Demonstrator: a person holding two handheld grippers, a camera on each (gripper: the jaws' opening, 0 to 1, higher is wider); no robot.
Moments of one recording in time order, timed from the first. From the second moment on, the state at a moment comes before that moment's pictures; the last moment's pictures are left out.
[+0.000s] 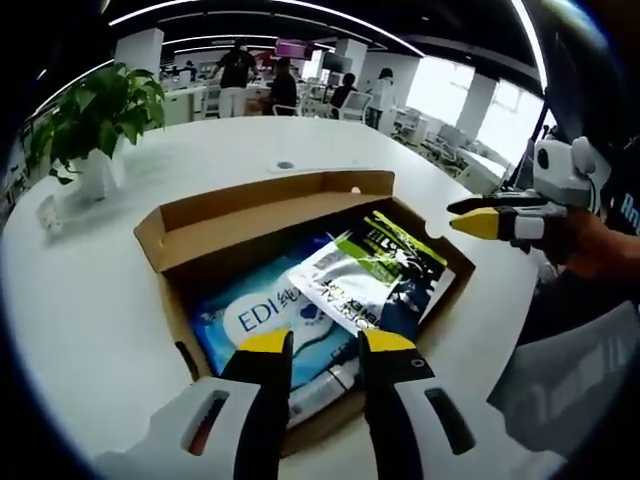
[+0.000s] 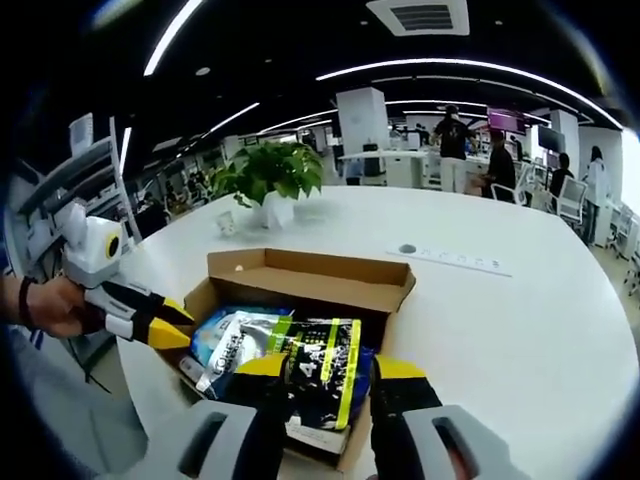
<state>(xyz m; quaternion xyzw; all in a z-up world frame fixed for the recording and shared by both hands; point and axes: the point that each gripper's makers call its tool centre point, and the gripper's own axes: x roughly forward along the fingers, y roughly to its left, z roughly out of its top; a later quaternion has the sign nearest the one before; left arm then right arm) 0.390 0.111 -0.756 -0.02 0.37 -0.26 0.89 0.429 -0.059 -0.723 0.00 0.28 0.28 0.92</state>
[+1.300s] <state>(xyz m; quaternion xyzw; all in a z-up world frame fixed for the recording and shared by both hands) 0.392 0.075 -0.783 -0.10 0.42 -0.28 0.86 0.420 -0.064 -0.735 -0.01 0.29 0.28 0.91</state>
